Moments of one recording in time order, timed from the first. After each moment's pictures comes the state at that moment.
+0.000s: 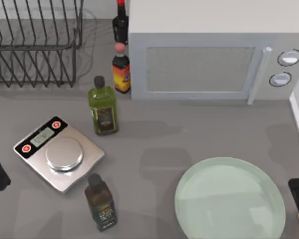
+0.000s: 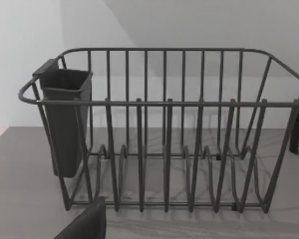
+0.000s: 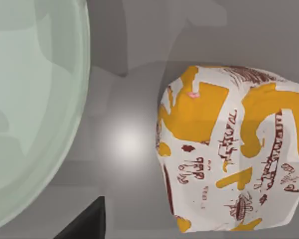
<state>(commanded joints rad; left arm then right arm) 0.00 0.00 0.00 0.00 0.00 0.00 0.24 1.33 0.75 -0.99 0.00 0.12</state>
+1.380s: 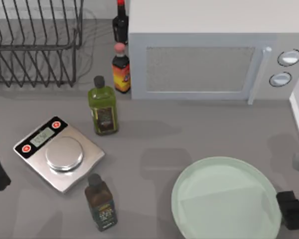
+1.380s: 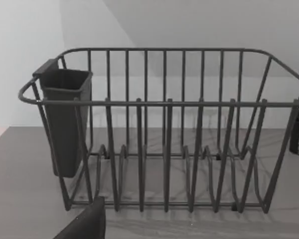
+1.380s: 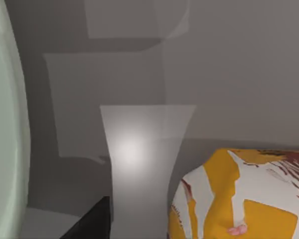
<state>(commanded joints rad) 0.00 0.00 0.00 0.00 0.00 0.00 0.24 1.54 0.55 -0.58 0.00 0.13</state>
